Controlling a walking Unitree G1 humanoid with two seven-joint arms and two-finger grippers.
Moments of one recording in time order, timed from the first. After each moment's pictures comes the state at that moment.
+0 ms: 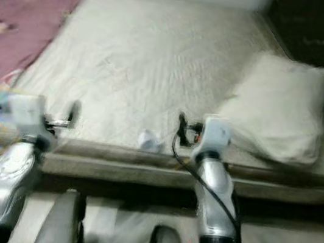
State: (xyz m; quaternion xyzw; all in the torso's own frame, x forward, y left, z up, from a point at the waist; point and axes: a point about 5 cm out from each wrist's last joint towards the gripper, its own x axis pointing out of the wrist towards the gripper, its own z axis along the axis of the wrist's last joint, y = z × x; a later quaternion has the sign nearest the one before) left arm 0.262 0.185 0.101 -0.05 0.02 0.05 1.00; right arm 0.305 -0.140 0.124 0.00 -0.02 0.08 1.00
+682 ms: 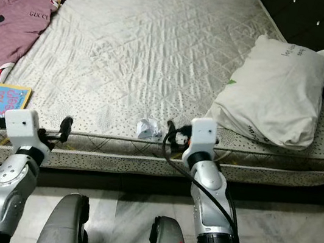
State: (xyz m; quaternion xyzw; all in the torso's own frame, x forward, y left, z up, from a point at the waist) left arm 0.256 0.194 0.080 -0.07 0.10 0.07 0.99; right arm 0.300 -0.134 0.092 -0.03 0.08 0.12 0.99
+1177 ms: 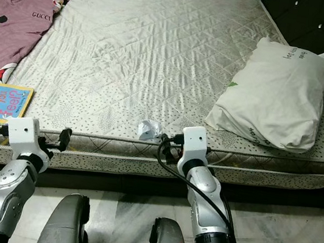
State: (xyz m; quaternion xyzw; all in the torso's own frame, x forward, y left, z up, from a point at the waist) left arm 0.254 0.195 0.066 -0.07 0.13 0.06 0.99; right arm 0.297 -0.130 0.073 -0.04 0.12 0.13 0.98
